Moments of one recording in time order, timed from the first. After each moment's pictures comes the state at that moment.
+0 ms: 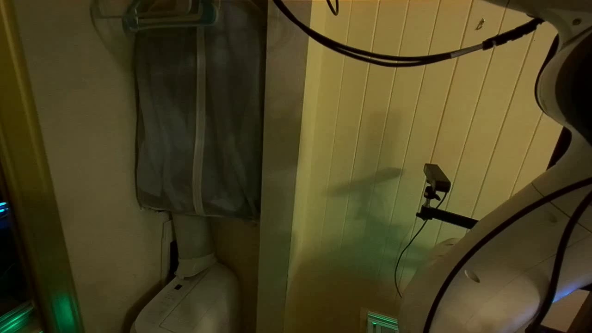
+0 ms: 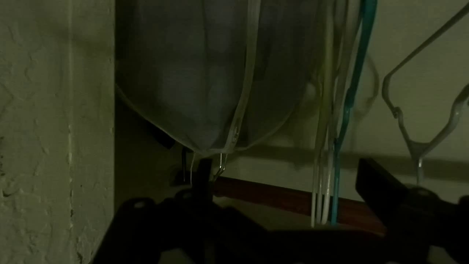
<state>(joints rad) -0.42 -0.48 0.09 -1.66 -0.42 2.46 0.40</state>
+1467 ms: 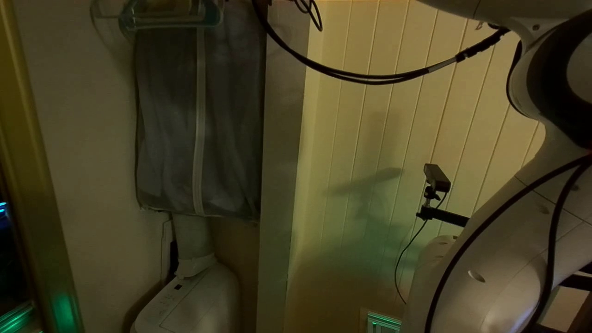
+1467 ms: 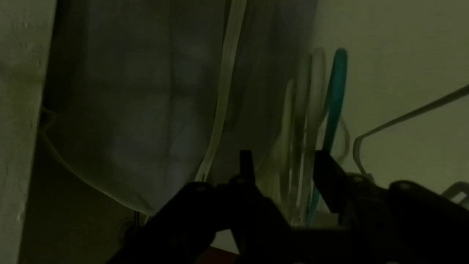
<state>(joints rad) -0.26 -0.40 -0.01 -1.67 -0.39 2.43 0.27</state>
